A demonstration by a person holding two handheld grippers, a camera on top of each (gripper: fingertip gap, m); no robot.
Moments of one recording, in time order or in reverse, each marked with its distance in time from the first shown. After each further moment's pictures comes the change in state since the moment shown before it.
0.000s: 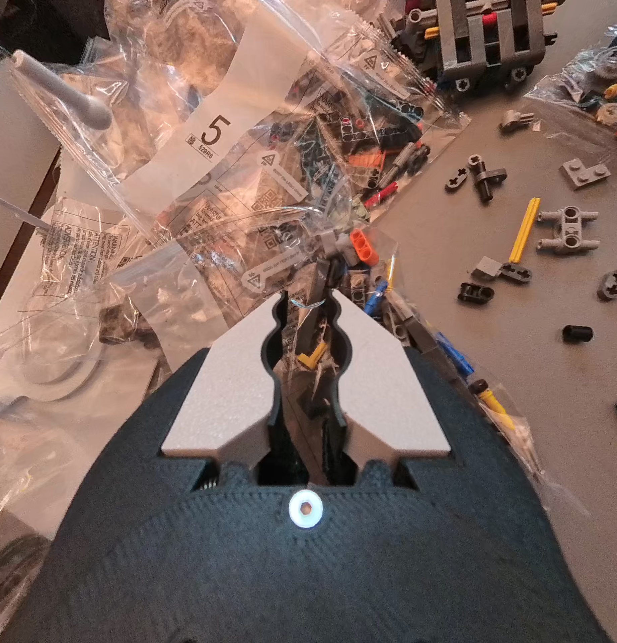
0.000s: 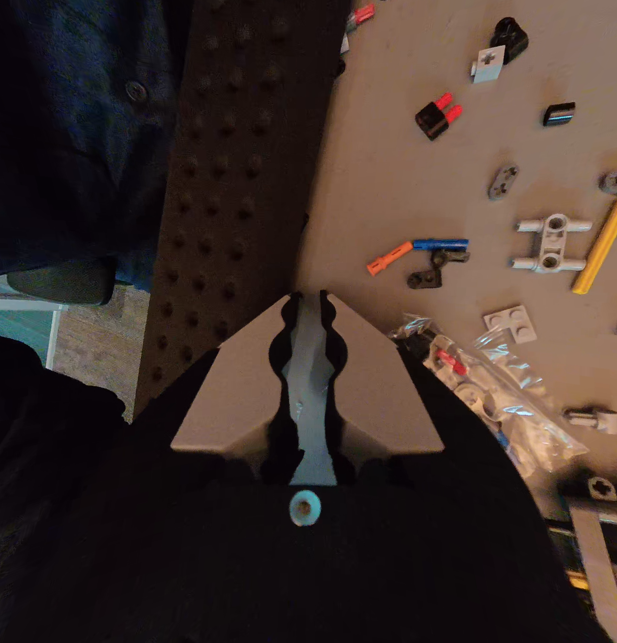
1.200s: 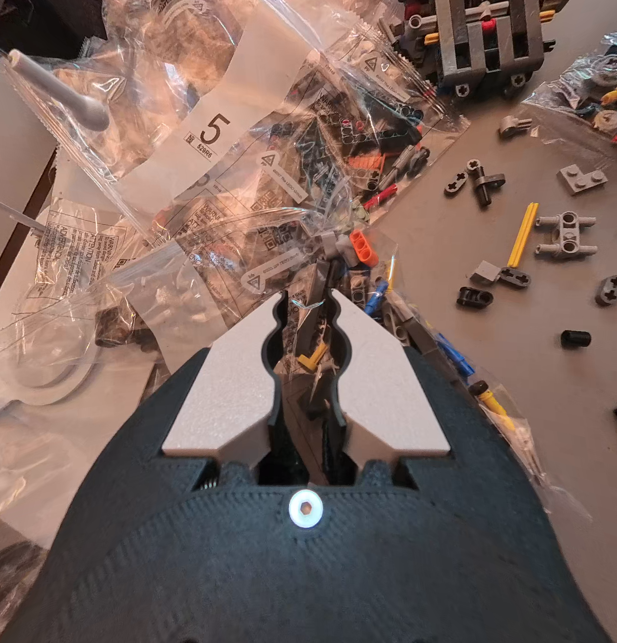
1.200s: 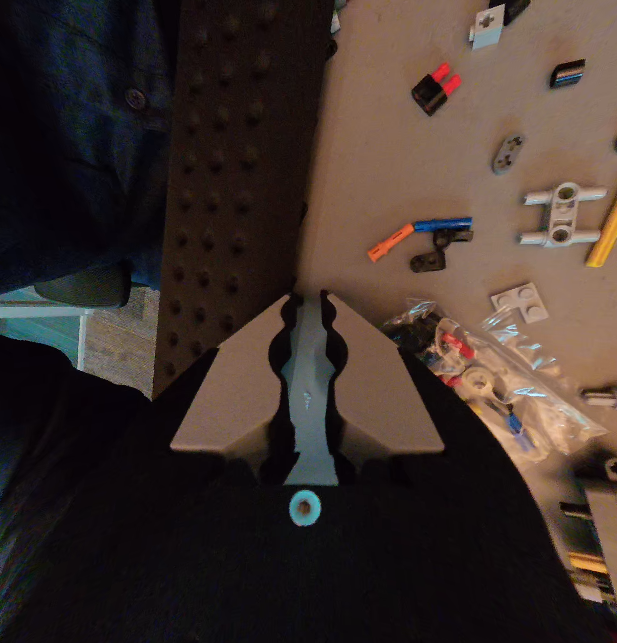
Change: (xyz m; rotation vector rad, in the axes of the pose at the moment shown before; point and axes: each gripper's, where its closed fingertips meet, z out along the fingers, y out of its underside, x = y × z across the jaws) left arm 0.001 -0.001 0.002 0.006 0.007 -0.009; right arm -0.002 0.004 -0.002 -0.025 -0.021 0.074
